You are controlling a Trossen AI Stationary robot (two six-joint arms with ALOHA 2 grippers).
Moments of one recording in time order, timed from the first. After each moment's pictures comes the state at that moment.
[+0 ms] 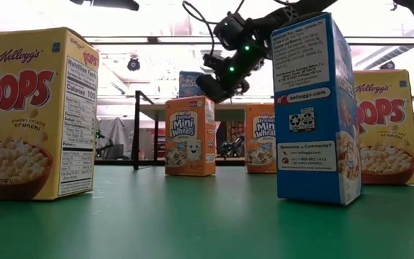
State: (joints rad) left arm -0.41 0.95 0.70 0.07 -1.04 0.32; right arm -0.41 1.87 1.43 -0.12 0.35 -0.12
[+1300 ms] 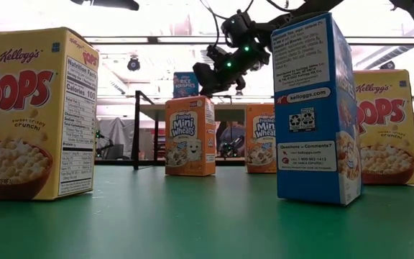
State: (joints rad) left arm -0.41 0.95 0.70 0.07 -1.04 0.34; right arm -0.48 1.88 1.43 0.12 0.23 -0.08
